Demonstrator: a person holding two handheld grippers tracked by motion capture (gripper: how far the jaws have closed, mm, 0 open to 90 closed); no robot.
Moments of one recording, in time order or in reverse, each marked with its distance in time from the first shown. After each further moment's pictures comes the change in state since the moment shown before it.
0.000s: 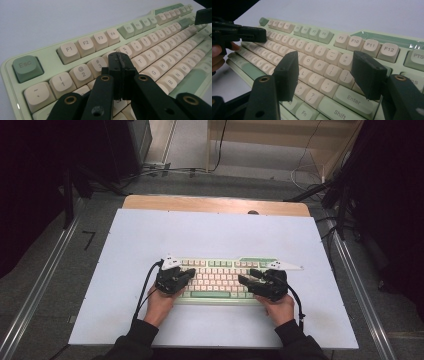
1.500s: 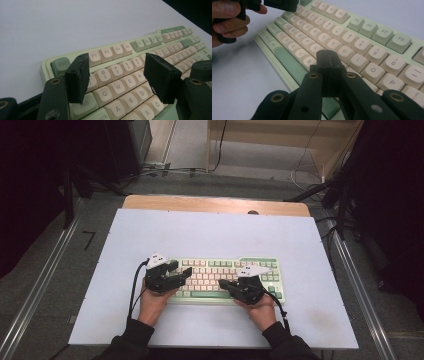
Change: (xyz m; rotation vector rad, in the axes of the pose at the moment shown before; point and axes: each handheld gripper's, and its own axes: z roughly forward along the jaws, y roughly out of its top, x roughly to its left) left arm 0.015 -0.001 -0.021 -0.096 0.026 -0.093; right arm 0.052 0.000 0.037 0.090 0.133 -0.228
